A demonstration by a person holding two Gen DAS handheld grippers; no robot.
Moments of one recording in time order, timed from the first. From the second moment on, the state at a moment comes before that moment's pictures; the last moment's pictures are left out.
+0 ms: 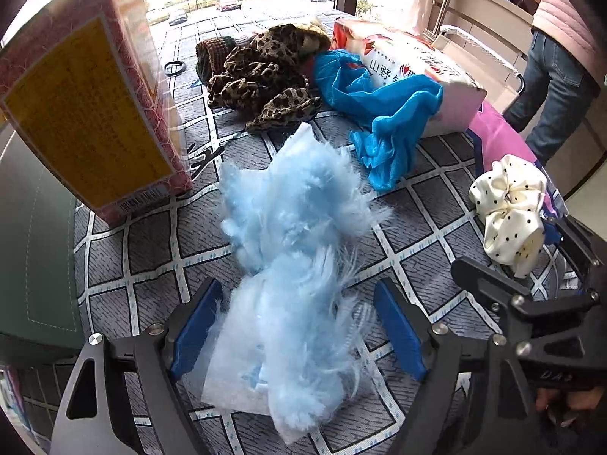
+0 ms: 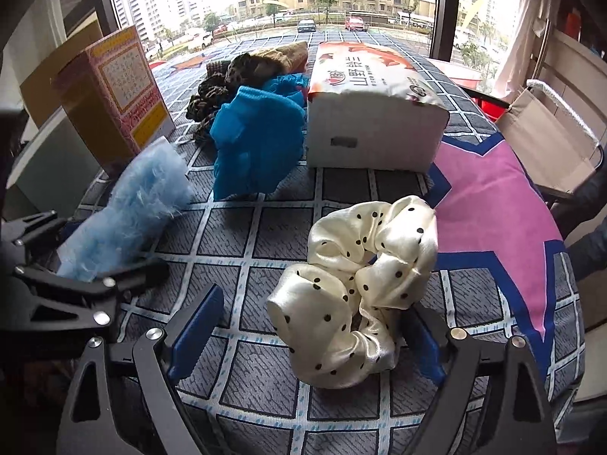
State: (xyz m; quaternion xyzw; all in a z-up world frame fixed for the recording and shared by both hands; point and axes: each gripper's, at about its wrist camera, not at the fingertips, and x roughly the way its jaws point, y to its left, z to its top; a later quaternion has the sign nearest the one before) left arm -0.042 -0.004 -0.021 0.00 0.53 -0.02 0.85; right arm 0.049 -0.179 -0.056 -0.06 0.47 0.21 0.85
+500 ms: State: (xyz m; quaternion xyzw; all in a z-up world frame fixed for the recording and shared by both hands) left arm -0.041 -0.004 -0.030 0.00 0.53 -0.02 0.85; right arm 0.047 -0.185 -0.057 -0.04 0.48 0.22 0.85
